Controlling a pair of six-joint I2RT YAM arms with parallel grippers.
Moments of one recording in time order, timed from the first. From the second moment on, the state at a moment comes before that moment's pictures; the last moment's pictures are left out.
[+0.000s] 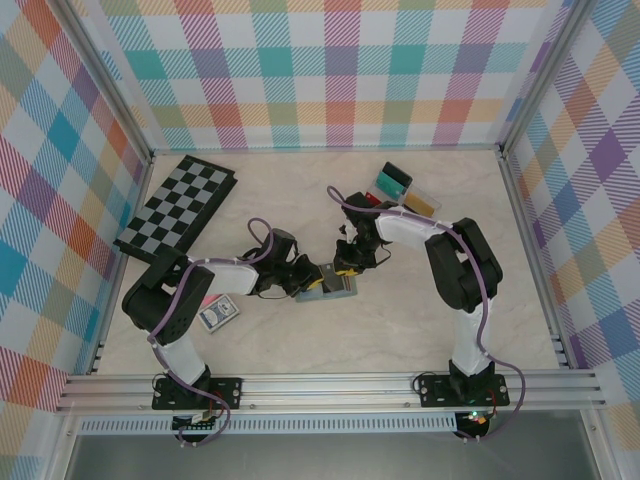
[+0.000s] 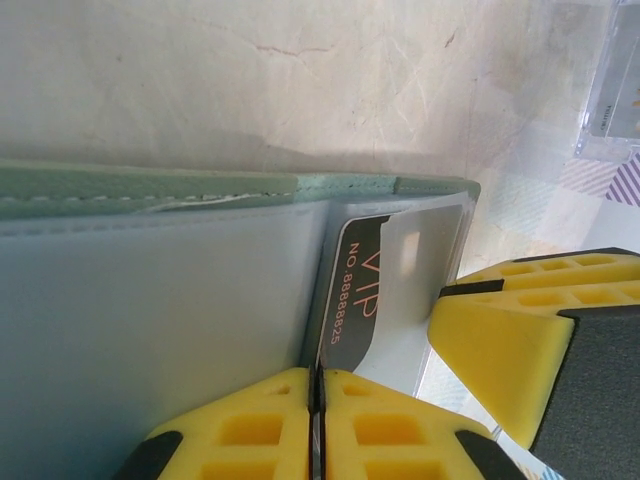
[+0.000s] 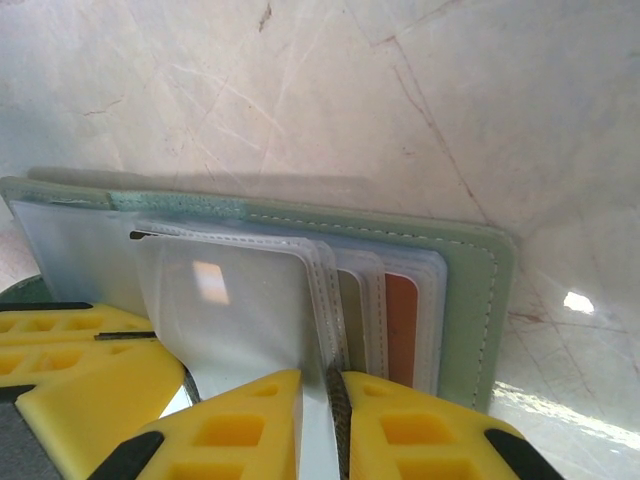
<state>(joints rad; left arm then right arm) -0.57 1.74 0.74 0.15 0.47 -1.15 0.58 2.00 1.37 -0.77 -0.42 0.53</state>
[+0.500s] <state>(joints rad) -0.55 1.72 0.73 0.15 0.49 -1.11 0.58 2.01 1.38 -0.78 -0.41 0.53</state>
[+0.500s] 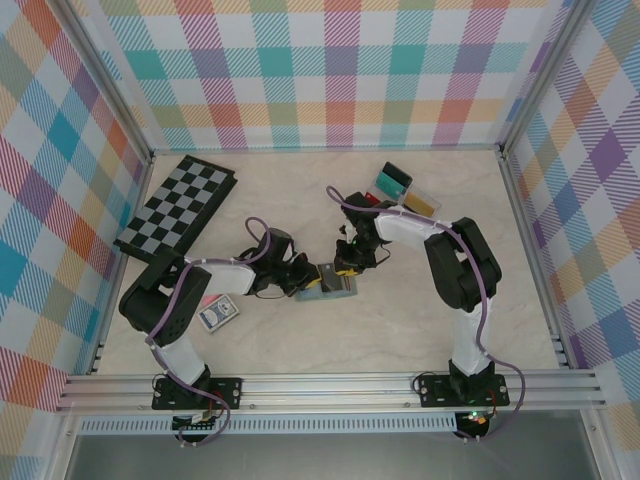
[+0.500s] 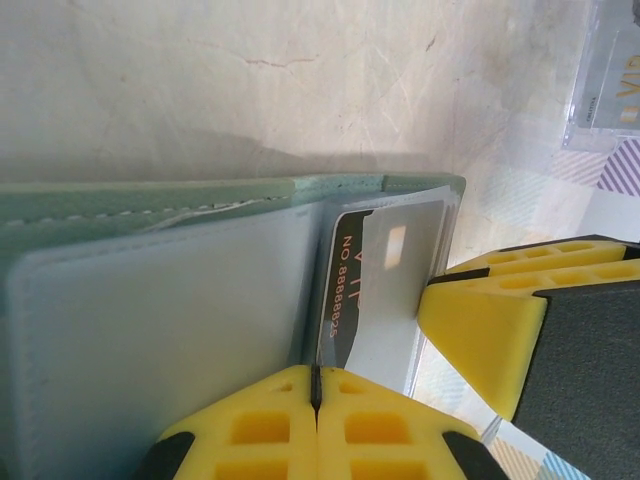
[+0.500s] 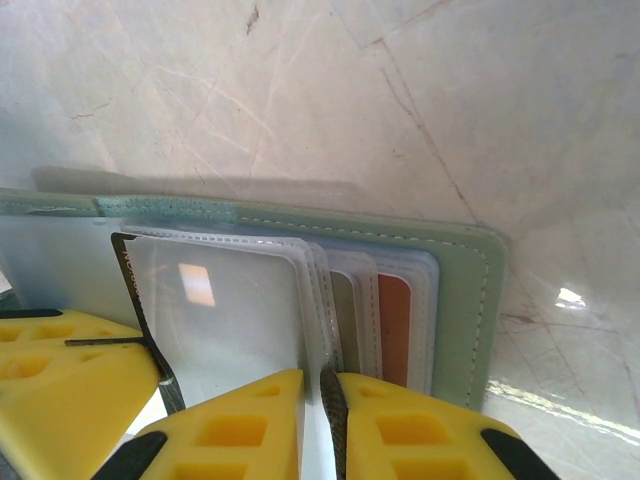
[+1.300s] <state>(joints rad) -0.54 1.71 0.74 0.10 0.49 -1.07 0.58 2.01 1.40 -0.81 -0.40 0.48</state>
